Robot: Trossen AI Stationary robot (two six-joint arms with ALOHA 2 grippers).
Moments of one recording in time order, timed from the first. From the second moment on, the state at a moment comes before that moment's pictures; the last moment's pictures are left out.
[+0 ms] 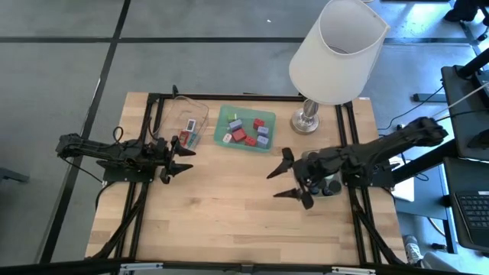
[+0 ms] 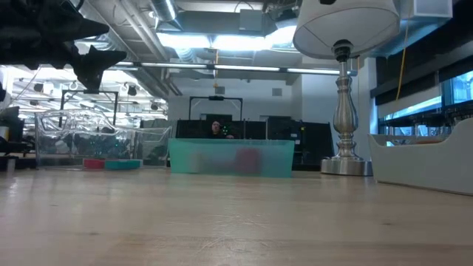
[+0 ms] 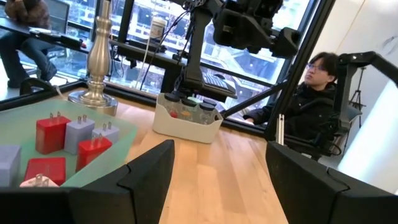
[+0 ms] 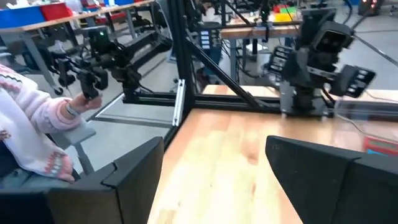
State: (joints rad) left arm -0.14 0.13 0.01 0.20 -0.14 -0.31; right arm 0.36 1.19 0.82 0.21 -0.01 0.12
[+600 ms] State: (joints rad) left arm -0.14 0.13 0.01 0.17 -0.14 -0.41; right arm 0.29 0.90 0.61 0.15 0.05 0.16
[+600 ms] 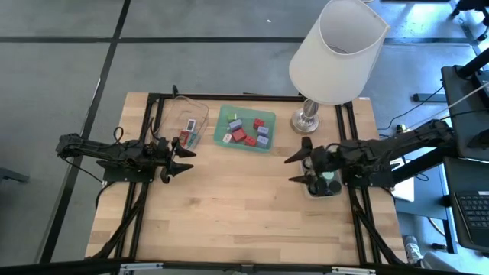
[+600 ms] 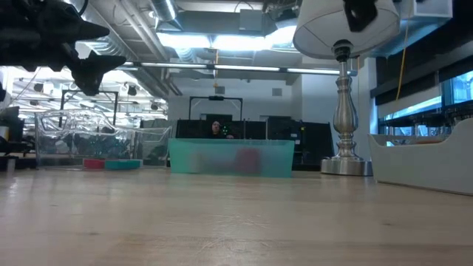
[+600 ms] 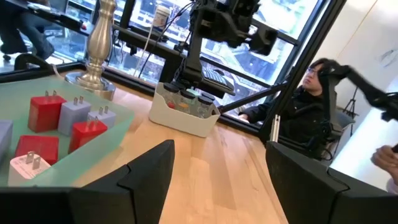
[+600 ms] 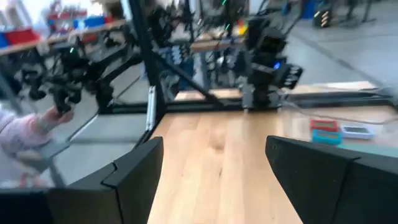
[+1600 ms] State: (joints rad) left arm -0.14 0.13 0.01 0.16 -0.14 -0.41; right arm 0.23 0.45 0.12 0.35 0.22 0.25
